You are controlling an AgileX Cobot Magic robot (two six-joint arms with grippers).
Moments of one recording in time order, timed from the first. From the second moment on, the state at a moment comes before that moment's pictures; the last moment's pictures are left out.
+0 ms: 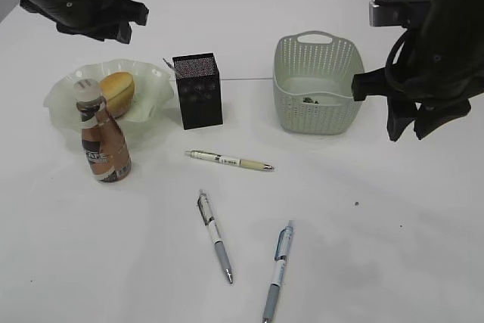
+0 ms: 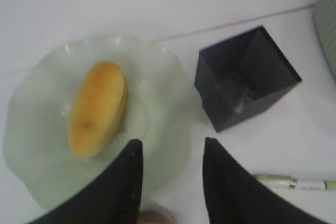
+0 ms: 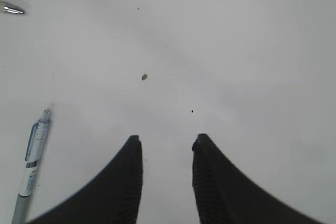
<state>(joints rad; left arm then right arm) -0.36 1.83 -1.49 0.25 0.56 -0.35 0.33 1.66 -1.34 -0.13 1.12 0.39</state>
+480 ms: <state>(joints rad) -0.39 1.80 -1.68 0.10 1.12 -0.25 0.33 1.66 -1.34 -0.13 1.17 0.31</state>
